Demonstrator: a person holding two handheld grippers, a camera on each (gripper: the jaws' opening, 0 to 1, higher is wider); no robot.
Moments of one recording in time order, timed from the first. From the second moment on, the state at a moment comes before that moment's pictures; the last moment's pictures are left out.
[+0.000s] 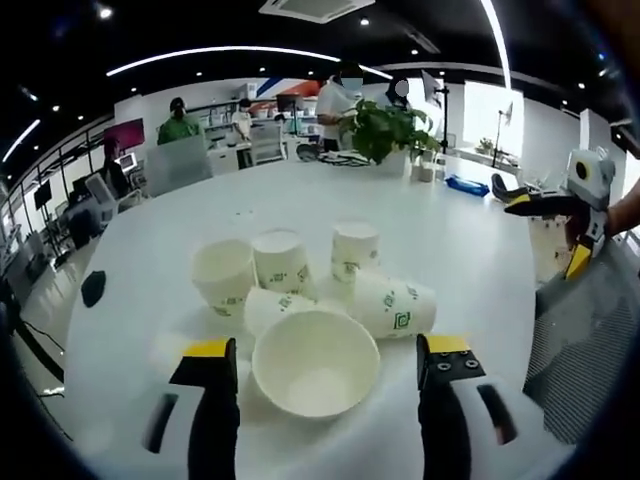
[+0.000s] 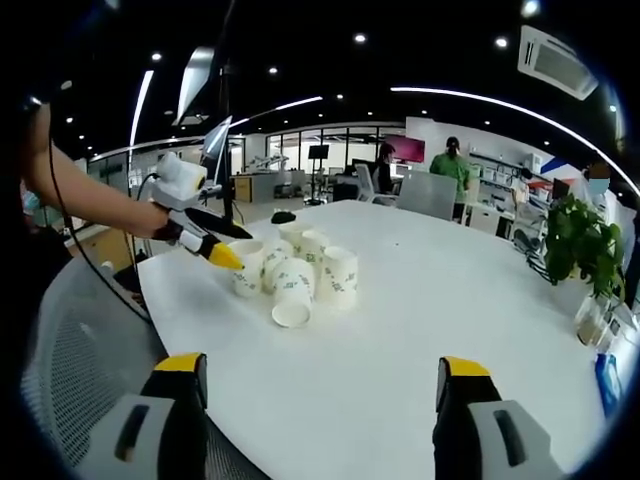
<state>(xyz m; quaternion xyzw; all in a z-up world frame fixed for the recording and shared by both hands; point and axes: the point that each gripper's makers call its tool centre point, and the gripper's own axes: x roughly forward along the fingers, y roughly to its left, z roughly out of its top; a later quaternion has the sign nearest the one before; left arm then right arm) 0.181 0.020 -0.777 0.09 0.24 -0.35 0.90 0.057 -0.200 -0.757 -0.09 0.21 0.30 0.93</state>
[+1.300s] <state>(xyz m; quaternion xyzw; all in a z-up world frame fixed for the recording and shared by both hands) 0.174 0.019 -0.780 0.10 0.25 -0.35 0.90 0.057 -0.201 -0.757 -0.09 0.22 0.30 0.93</state>
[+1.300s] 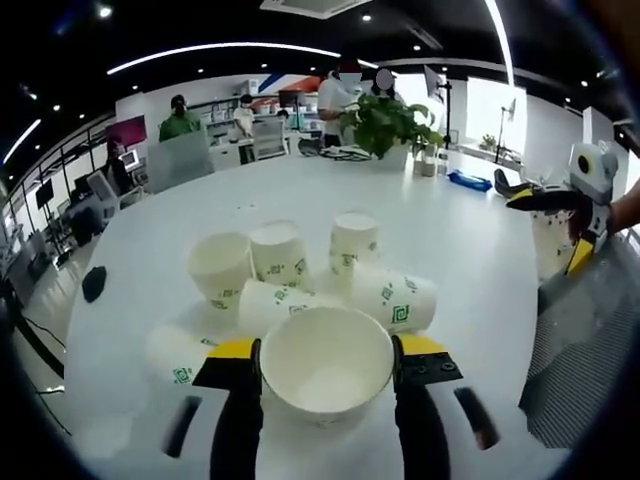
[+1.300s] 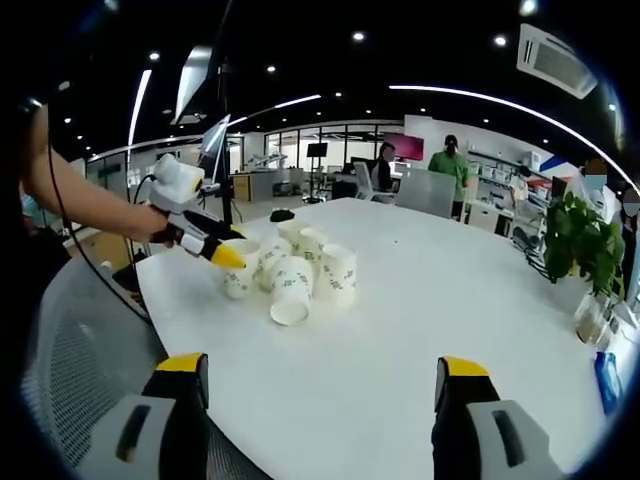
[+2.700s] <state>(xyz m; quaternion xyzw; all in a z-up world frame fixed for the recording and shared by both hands) 0.130 -0.067 -0.773 0.09 0.21 -0.44 0.87 0.058 -0.202 -0.757 -0.08 0.22 0.29 0.93</state>
